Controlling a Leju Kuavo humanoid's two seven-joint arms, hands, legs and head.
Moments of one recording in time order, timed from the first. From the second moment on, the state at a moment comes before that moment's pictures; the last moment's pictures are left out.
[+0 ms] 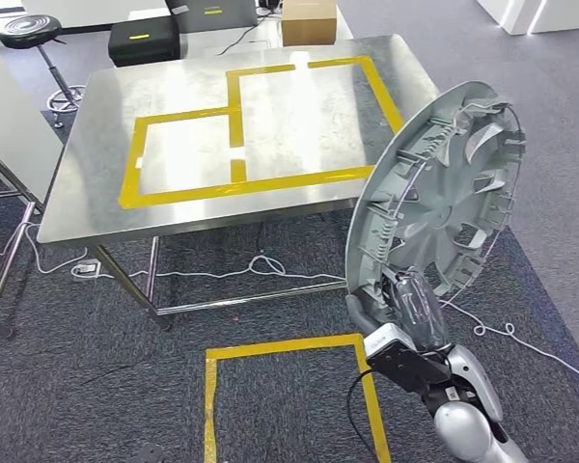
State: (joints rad) left arm -0.03 -0.17 0.95 -0.21 -1.03 -0.02 -0.18; right arm 0.03 -0.18 0.33 -1.51 0.59 -0.12 -0.18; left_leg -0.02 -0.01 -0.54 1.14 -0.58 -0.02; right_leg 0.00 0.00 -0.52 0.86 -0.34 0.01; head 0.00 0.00
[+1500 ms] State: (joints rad) left arm 0.02 -0.17 0.98 -0.20 -1.02 -0.03 -0.18; right arm 0.11 -0.18 0.29 -1.47 0.58 -0.13 -0.14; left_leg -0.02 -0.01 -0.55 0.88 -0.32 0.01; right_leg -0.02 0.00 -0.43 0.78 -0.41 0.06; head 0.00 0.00
